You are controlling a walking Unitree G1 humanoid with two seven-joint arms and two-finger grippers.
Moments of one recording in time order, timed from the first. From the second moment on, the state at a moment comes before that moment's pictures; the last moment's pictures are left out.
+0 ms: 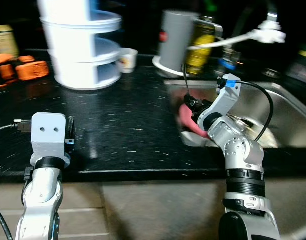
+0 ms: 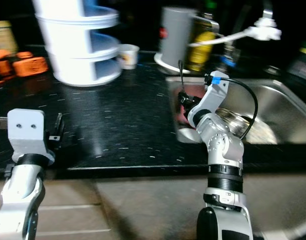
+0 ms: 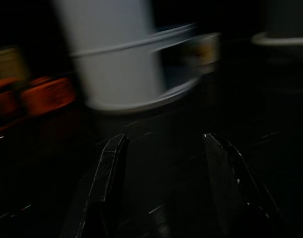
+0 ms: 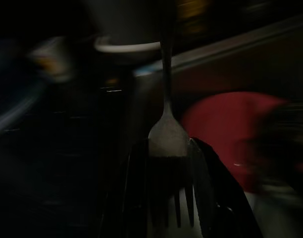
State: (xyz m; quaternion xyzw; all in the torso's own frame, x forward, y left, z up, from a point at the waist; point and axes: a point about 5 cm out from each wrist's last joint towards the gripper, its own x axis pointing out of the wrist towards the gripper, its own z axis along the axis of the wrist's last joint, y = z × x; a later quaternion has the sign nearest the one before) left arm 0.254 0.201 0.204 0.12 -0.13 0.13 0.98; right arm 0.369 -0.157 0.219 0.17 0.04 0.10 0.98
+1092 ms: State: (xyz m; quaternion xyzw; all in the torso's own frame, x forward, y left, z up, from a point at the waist) left arm 0.251 0.197 0.212 0.12 -0.14 0.11 0.98; right arm 0.409 -0.062 0.198 -0.22 0.09 0.09 0.97
